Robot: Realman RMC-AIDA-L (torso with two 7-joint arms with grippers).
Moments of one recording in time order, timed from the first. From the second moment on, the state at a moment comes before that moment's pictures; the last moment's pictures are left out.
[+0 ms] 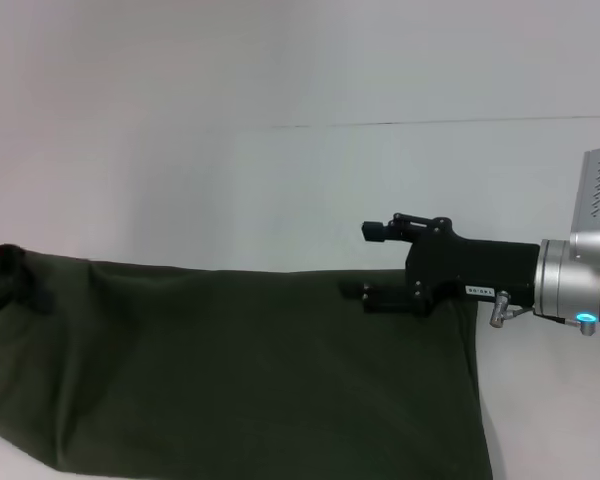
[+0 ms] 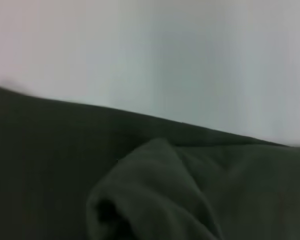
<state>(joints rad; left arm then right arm) -0.77 -1.99 0.53 1.09 2.83 1.85 -2.70 0.64 2.10 -0.77 -0.46 -1.90 -1.33 1.08</state>
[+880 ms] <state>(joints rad) -0.85 -2.16 0.56 1.14 2.51 1.98 -2.80 0.62 2.10 -0.76 -0.39 -1.74 -1.14 1.05</state>
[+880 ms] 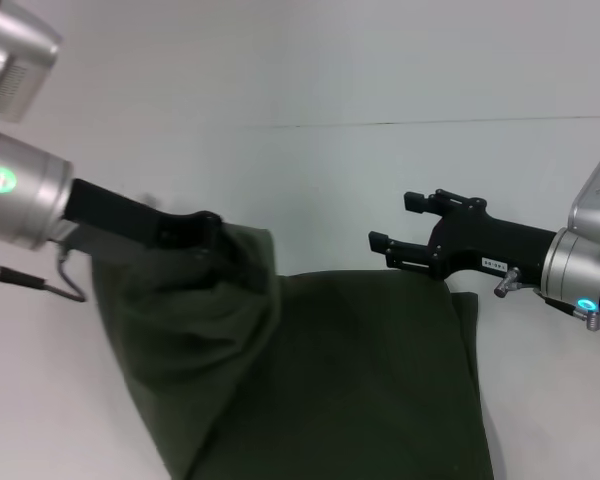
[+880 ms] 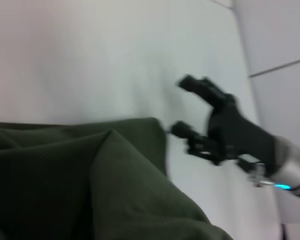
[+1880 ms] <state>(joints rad) -0.78 -2.17 0.91 0.67 2.08 1.51 -2.68 0.61 2.10 -0.75 -0.33 -1.64 -1.11 0.99</state>
